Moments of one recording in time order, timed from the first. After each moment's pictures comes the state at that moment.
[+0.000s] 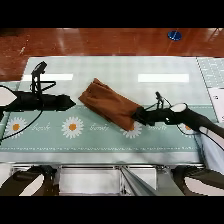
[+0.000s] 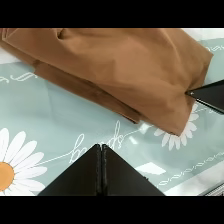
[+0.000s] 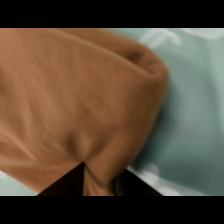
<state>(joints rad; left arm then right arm) -0.11 -0.92 0.82 0.94 -1.06 -1.42 0.22 -1.37 0.62 -0.45 0.74 1.28</state>
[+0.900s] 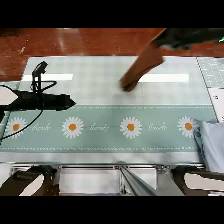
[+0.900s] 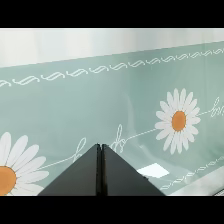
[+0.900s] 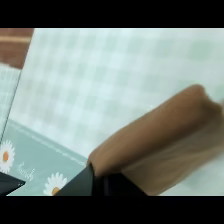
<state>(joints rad) -0.11 -0.93 0.82 0.94 -1.05 -1.41 -0.07 -1.45 1.83 -0.78 1.36 1.50</state>
